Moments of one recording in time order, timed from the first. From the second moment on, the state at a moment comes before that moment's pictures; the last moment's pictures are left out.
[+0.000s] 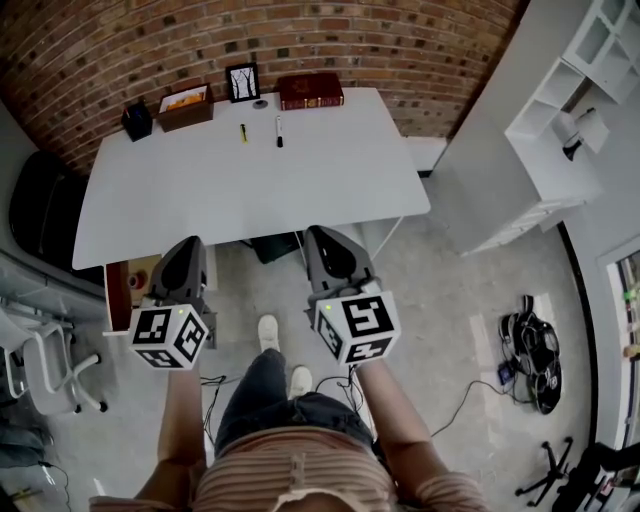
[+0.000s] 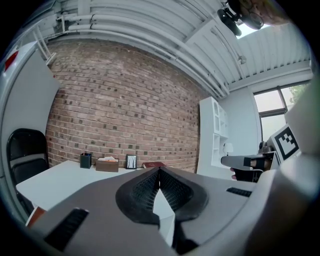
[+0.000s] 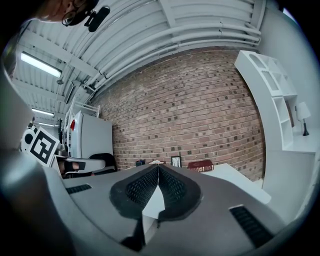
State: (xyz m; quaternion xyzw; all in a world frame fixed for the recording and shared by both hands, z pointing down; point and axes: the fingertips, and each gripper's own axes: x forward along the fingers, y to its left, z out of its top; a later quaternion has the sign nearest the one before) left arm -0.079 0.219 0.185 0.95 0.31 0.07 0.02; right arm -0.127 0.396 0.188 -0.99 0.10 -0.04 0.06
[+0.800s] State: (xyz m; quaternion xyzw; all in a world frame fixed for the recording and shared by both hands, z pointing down) left arm 0.088 0.253 0.225 0.94 0.31 0.11 0.02; right arm 0.023 0.409 0.224 -0.99 0.09 -0.09 0.06
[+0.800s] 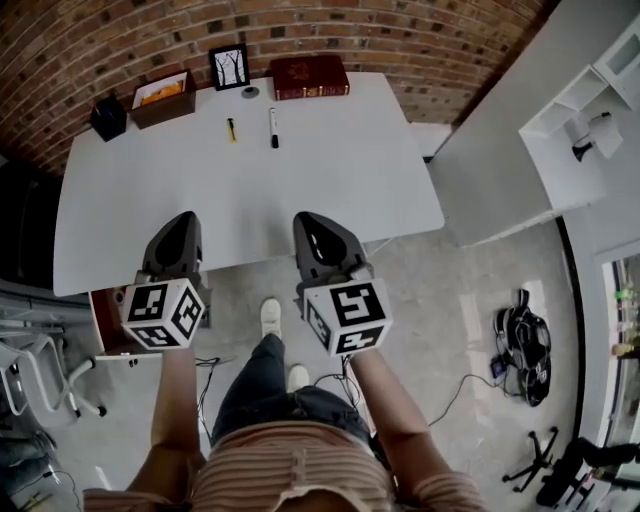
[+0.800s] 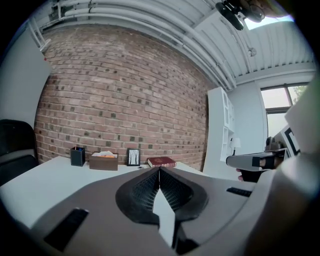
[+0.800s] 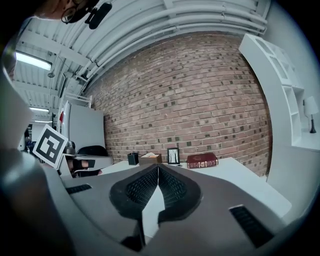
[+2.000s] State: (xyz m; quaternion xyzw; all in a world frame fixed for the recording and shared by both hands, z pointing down) left arm 0.387 0.331 0.404 0.89 0.31 0.33 0.02; right arm 0.267 0.429 0.321 -0.97 0.07 -0.21 0.06
